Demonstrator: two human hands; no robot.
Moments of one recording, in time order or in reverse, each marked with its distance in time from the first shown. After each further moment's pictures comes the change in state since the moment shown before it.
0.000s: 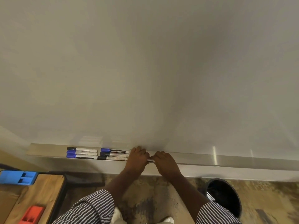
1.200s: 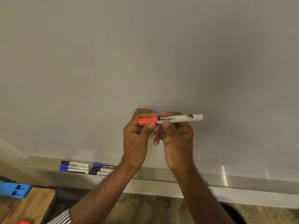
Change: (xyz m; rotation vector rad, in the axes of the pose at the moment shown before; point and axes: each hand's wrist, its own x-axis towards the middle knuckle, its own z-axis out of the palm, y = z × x) left_hand 0.038 0.096 -0.286 -1.526 0.835 -0.051; right_hand 0.046 -0.044 -0.303 1.854 0.591 0.007
